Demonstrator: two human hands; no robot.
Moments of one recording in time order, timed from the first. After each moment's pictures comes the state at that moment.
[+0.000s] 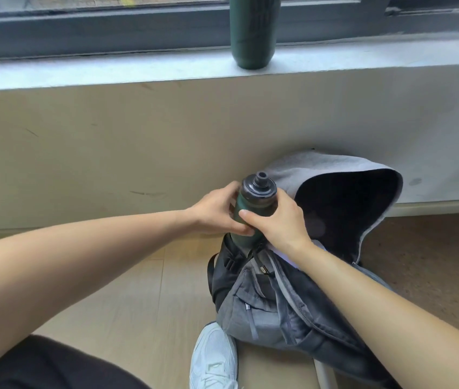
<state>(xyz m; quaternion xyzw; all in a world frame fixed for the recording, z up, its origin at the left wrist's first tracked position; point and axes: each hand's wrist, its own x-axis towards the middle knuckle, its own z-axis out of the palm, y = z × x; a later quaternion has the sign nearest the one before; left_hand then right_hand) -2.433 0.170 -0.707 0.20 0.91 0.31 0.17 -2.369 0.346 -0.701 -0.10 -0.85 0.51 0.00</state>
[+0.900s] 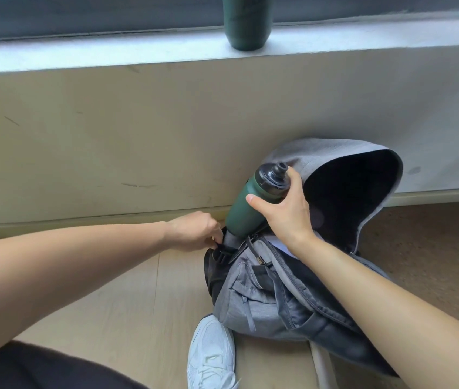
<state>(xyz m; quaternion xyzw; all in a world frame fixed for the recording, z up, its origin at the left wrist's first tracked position) -2.427 0.132 -0.764 0.43 0.88 0.02 0.20 -2.373 0.354 -0.716 -0.12 -0.81 0.57 0.07</state>
